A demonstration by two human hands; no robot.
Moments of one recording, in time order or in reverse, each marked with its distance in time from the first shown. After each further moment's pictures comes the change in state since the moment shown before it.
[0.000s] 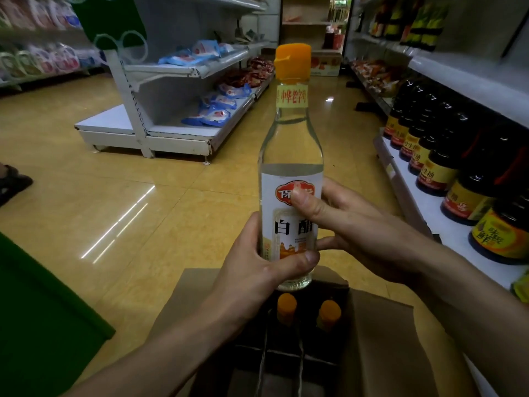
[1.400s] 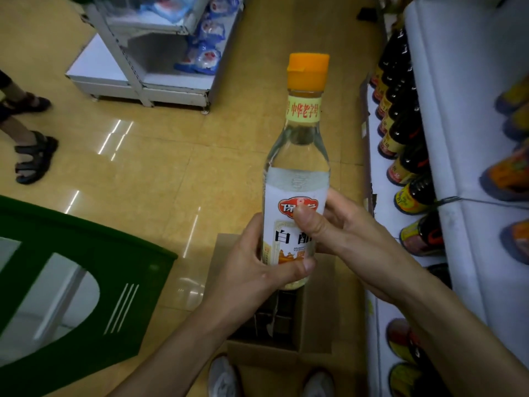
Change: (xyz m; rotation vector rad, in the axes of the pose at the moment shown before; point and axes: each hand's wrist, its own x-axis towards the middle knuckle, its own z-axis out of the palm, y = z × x) left_hand -0.054 0.349 0.011 -0.057 -0.065 -0.382; right_hand -0.072 -0.322 -0.041 0.286 0.115 0.268
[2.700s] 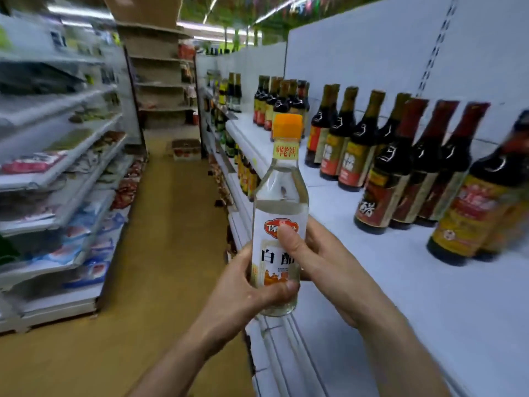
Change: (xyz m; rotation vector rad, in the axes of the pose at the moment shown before) left_hand -0.147 0.443 0.261 0.161 -0.467 0.391; right_hand -0.340 -0.409 -0.115 -0.168 0.602 -0.360
